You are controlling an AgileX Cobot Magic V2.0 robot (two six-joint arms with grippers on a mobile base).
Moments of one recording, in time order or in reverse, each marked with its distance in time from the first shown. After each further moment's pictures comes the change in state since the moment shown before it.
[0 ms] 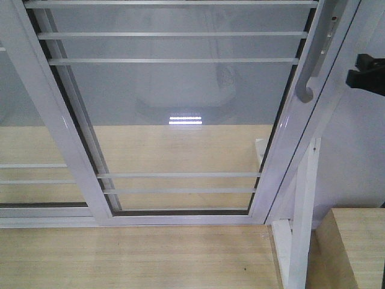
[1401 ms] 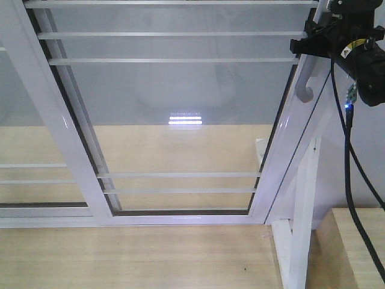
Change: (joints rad) left arm 0.000 0.000 0.000 0.000 0.156 0.000; right arm 0.043 0.596 -0.422 0.104 -0.326 -0.155
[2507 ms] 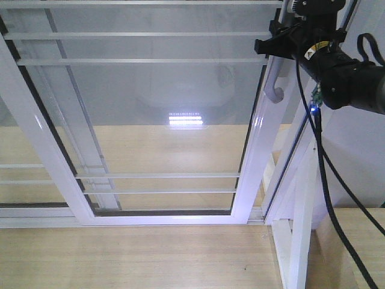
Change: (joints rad) left arm 0.000 0.000 0.000 0.004 -0.036 0.002; right arm 0.189 0.022 -0.009 0.125 -0.043 -0.026
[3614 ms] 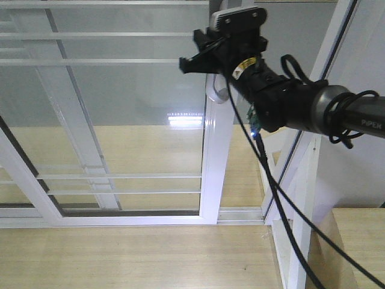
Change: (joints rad) left arm 0.000 0.000 0.000 0.000 -0.001 0.000; right arm 0.301 0.036 -0.007 0.026 -0.103 0.008
